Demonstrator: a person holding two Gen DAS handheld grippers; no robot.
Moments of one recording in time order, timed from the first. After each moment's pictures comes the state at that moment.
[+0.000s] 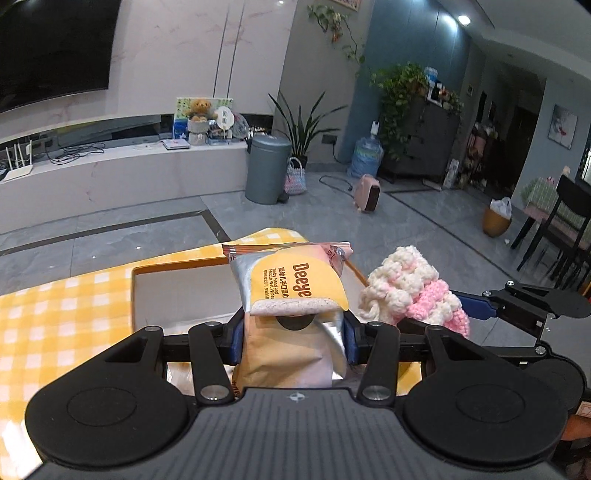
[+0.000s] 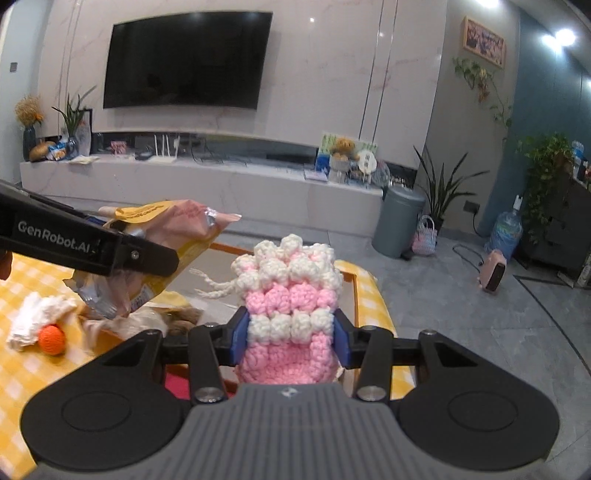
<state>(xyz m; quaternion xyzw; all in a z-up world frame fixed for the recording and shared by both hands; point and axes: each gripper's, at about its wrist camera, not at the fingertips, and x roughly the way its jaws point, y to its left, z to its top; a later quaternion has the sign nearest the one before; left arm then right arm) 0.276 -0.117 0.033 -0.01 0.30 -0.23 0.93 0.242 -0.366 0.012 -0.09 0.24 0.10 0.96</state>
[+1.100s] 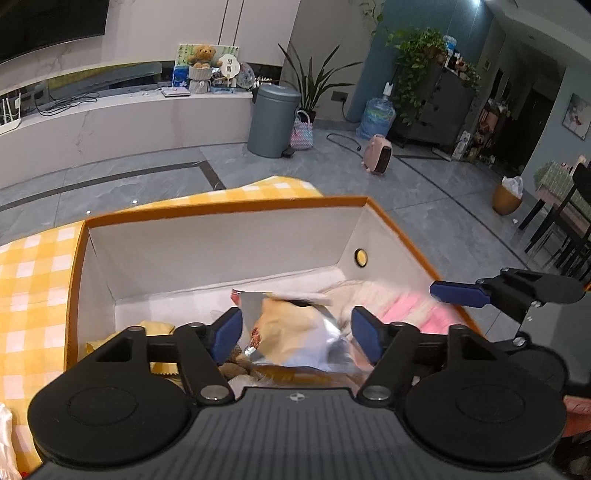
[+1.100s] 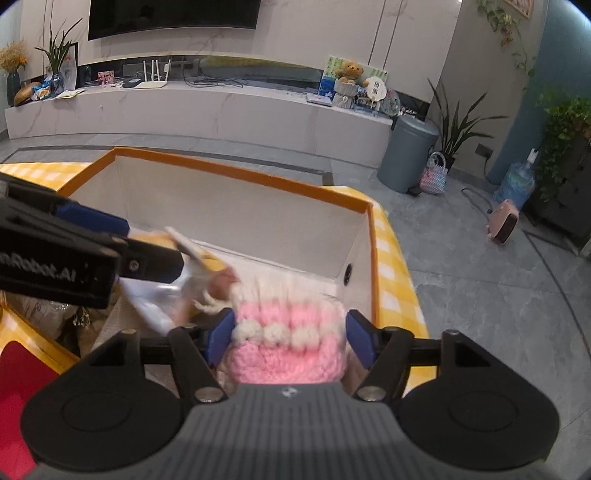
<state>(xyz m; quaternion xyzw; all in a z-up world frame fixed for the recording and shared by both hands) 0.323 -0.120 -0.026 -0.03 0.37 -0.23 0.90 0.344 -0.356 -0.052 -0.12 0.35 0.08 0.92</state>
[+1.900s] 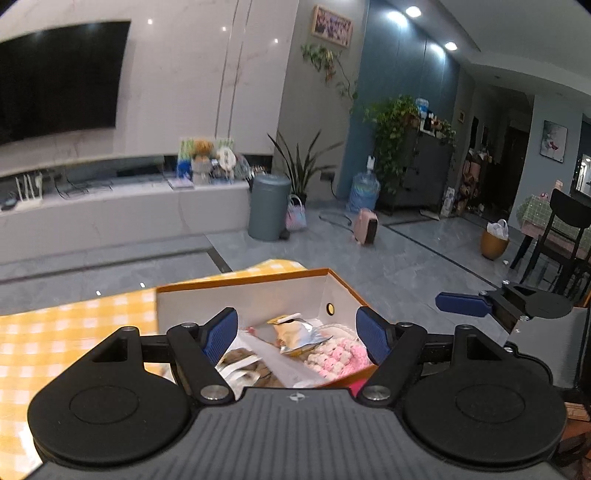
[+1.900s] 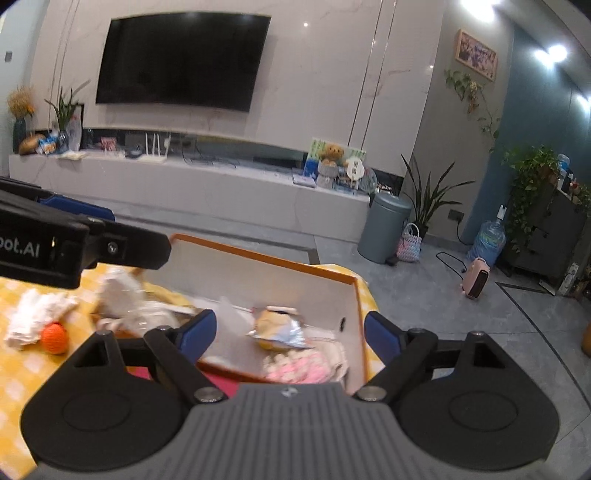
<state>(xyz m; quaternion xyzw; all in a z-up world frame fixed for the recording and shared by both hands) 0.190 -0.087 0.051 -0.01 0.23 -0.22 0.95 0.199 -0.325 0.014 -0.11 0.22 0.07 0.97</state>
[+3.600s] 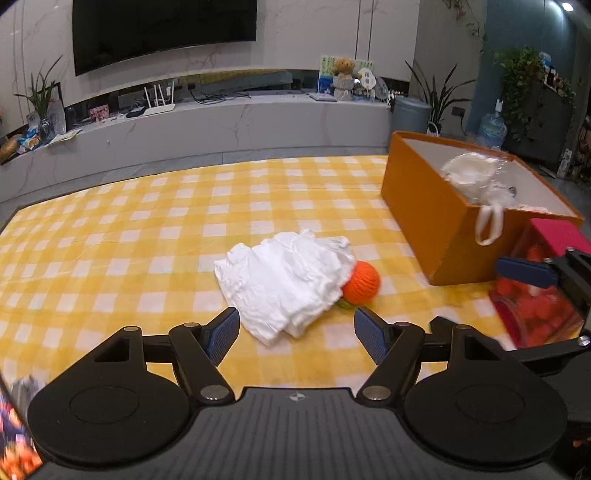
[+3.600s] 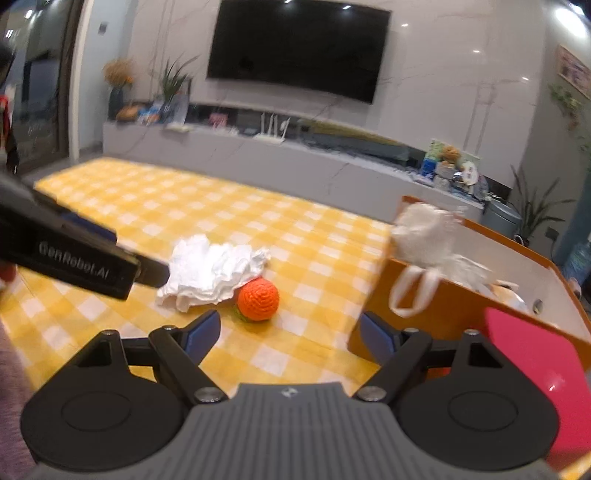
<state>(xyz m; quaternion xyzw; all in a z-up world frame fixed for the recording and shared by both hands) 0.154 0.111 -0.060 0.00 0.36 -0.03 0.93 0.151 -0.113 -0.092 -0.15 0.24 0.22 0.93</state>
